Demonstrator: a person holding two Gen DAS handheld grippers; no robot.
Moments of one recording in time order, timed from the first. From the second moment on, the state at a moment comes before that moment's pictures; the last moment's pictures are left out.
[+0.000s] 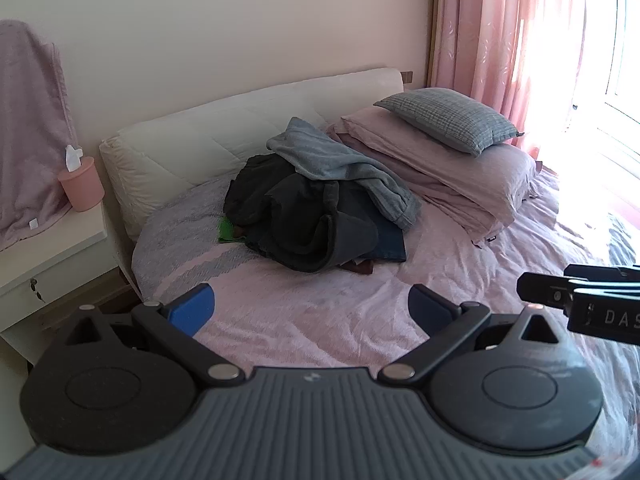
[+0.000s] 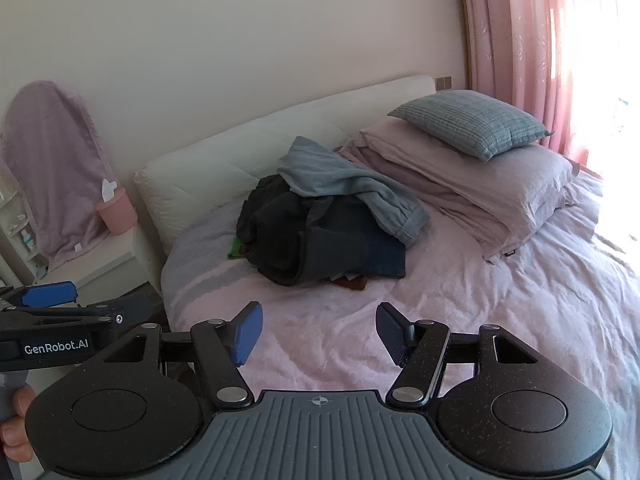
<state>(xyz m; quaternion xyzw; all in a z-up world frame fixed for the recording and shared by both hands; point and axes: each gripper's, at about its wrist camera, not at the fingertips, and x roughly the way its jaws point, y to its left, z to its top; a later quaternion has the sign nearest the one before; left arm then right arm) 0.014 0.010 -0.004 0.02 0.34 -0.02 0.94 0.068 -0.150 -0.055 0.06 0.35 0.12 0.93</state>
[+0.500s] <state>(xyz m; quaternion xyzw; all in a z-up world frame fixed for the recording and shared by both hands) 0.045 0.032 -0.005 0.03 0.34 -0.05 0.94 0.085 -0.127 -0.059 0.07 0.35 0.09 0.93</state>
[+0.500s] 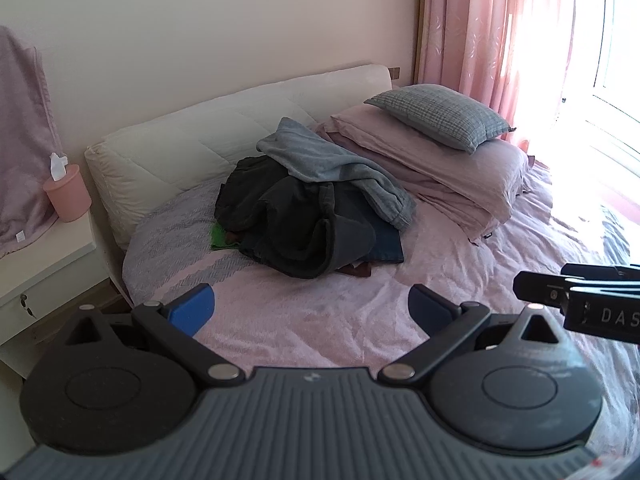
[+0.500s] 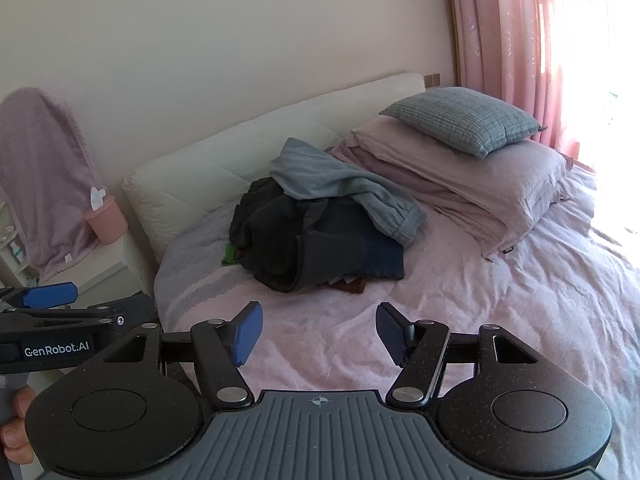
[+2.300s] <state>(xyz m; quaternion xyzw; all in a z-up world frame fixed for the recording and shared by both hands) 0.182 0.066 -0.053 0.05 0.40 -0.07 0.91 0.198 -0.123 -0.115 0.13 0.39 0.09 0.91</state>
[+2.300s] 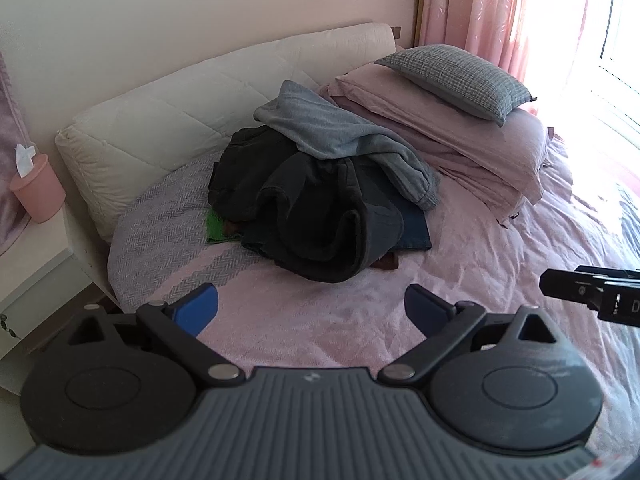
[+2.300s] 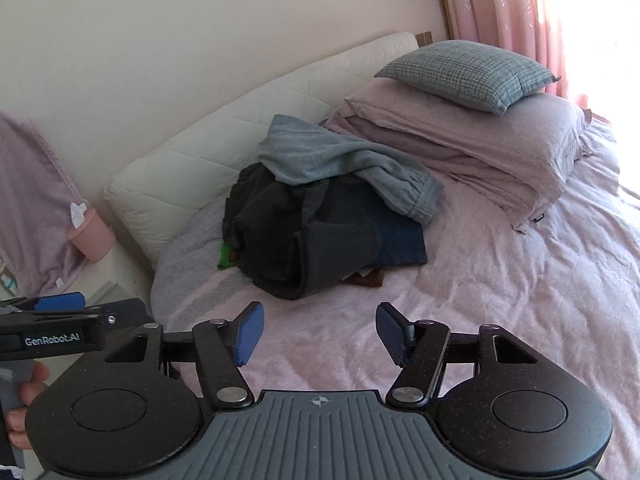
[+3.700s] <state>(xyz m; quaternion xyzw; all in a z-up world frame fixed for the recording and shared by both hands) 0.767 0.073 -0.208 0.04 0.40 -0.20 0.89 0.657 -0.132 -0.325 0.41 0.33 -0.11 0.84</state>
